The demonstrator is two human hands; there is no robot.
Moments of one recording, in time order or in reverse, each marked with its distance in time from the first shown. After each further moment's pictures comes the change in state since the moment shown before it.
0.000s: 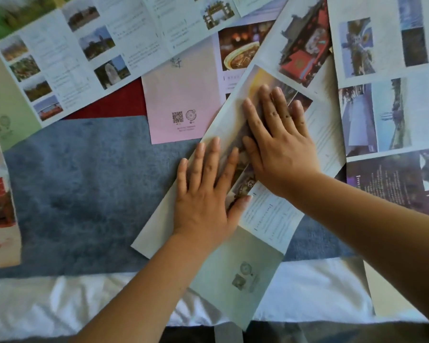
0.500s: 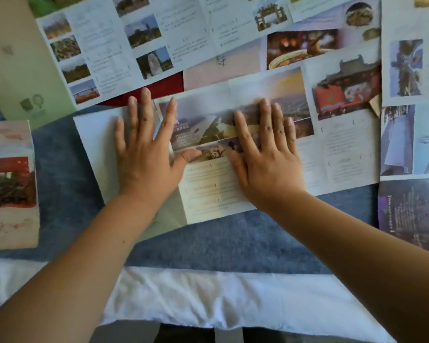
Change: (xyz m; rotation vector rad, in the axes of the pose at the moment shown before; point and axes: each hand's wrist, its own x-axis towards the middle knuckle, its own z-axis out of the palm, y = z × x) left_hand 0.025 -0.134 -0.037 -0.052 0.067 -0.308; right_hand 0.015 -0.071 0.016 0.056 -0.079 -0.011
